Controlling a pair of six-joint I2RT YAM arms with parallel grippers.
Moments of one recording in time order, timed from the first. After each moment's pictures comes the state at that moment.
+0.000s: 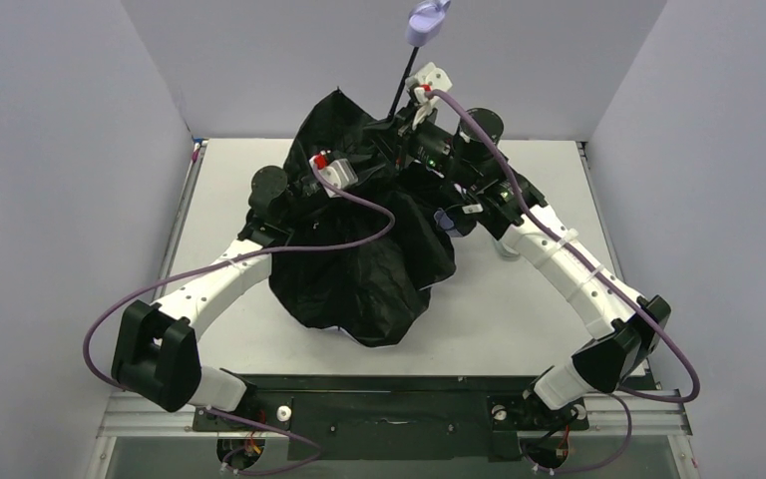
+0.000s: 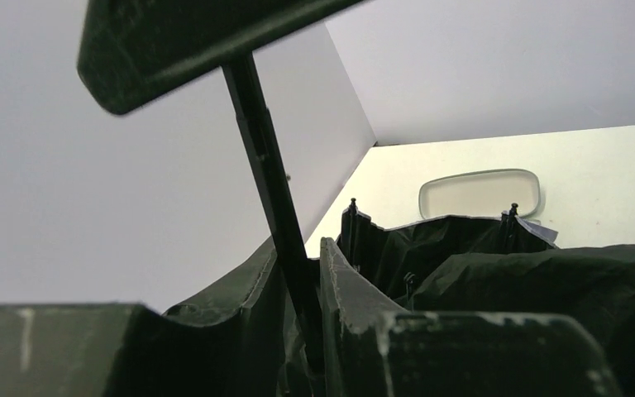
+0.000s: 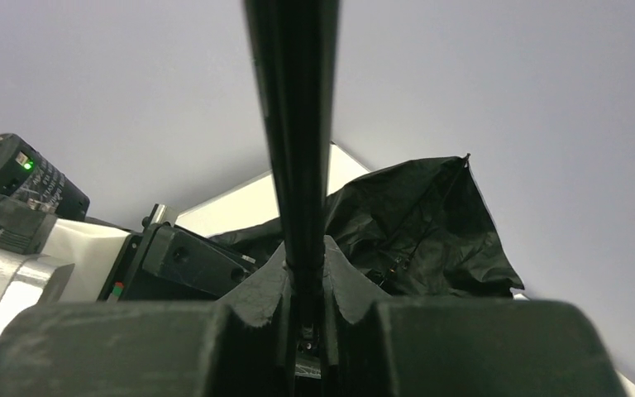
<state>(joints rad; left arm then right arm) -0.47 1.42 1.04 0.65 0.61 0.29 0.66 1.51 1.64 -0.03 -0.28 0.03</state>
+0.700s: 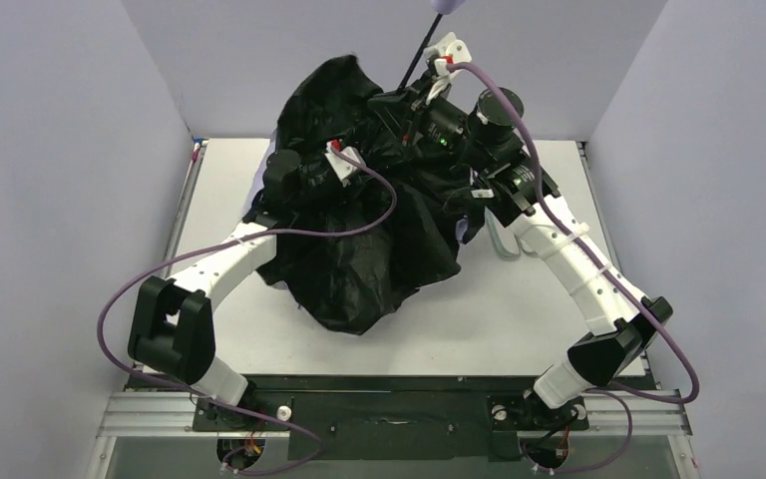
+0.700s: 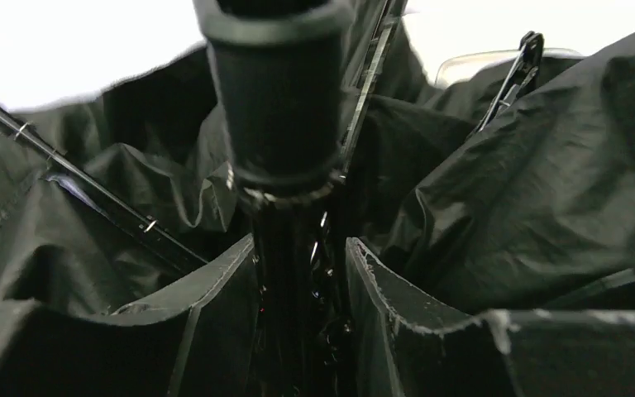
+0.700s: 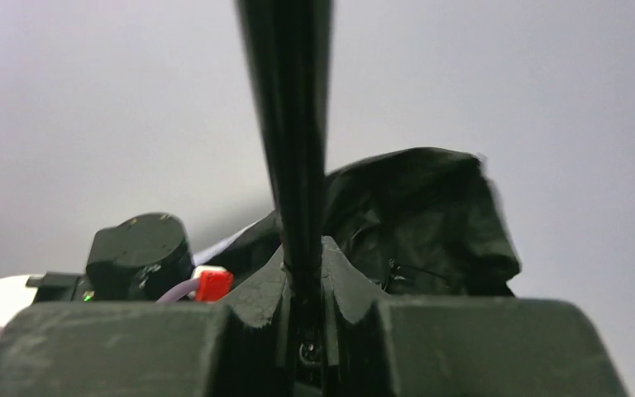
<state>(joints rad) -0.42 1.52 1.12 0.38 0.57 0.37 0.63 1.55 1.80 -0.03 -0.29 0.09</state>
